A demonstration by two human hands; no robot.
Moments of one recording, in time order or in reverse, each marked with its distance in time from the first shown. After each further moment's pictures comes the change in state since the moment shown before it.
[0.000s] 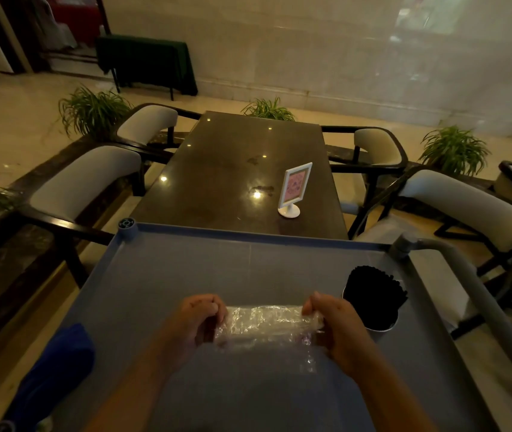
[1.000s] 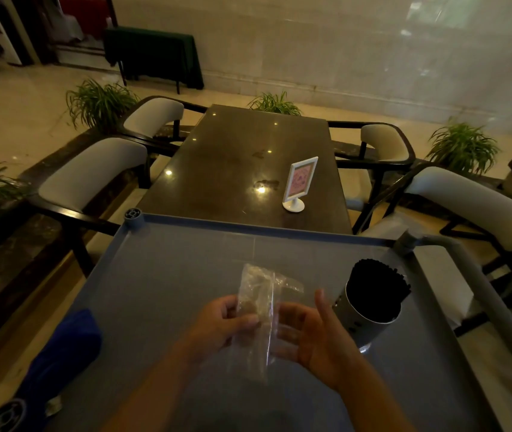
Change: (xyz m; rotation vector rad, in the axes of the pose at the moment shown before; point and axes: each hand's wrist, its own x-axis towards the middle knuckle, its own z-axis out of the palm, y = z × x) left_hand -0.009 -0.012 0.040 0.075 0.093 -0.188; right_hand -0.022 0.012 0.033 0.310 -0.161 0.311
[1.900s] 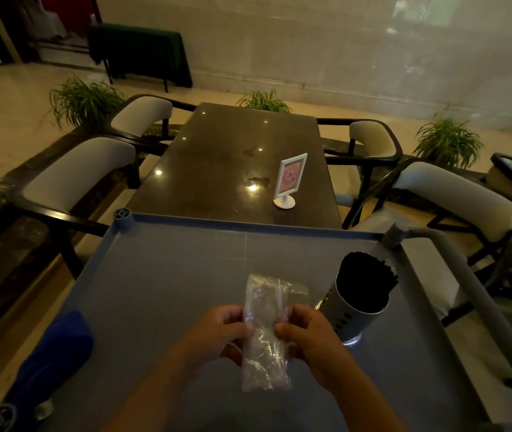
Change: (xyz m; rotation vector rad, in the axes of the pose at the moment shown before) left_hand -0.006 -0.008 0.008 0.103 -0.125 -0.066; right_hand -0.007 0.013 0.001 -0.454 0.203 -0.198
